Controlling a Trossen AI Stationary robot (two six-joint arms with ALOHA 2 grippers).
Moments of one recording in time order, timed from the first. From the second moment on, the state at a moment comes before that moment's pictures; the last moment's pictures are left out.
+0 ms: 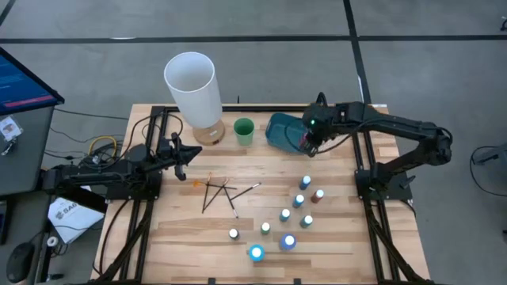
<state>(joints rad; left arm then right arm) 0.21 0.32 0.02 0.44 -0.11 -0.19 -0.28 1.35 1.36 -1.17 0.24 0.29</state>
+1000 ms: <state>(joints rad) 0.21 0.32 0.02 0.44 -0.11 -0.18 -0.55 1.76 1.49 -0.88 0.07 0.04</state>
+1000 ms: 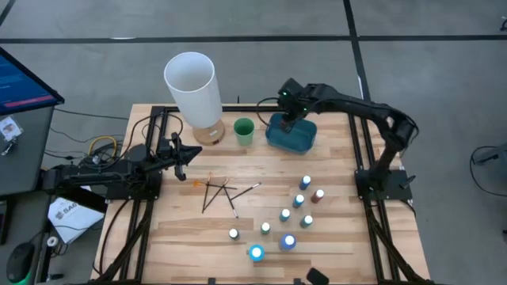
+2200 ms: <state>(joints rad) 0.21 0.32 0.02 0.46 -0.11 -0.18 -0.59 1.95 1.63 -0.90 0.02 0.00</state>
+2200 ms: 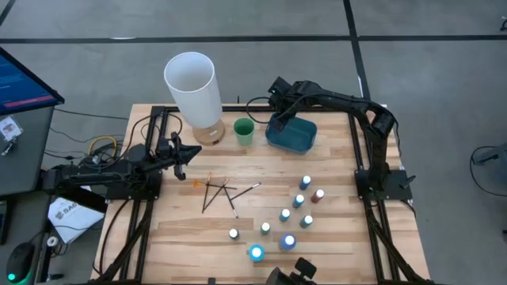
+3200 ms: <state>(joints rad) 0.21 0.32 0.02 0.47 -0.11 -0.18 -0.60 1.95 1.59 -0.85 0.02 0.00</state>
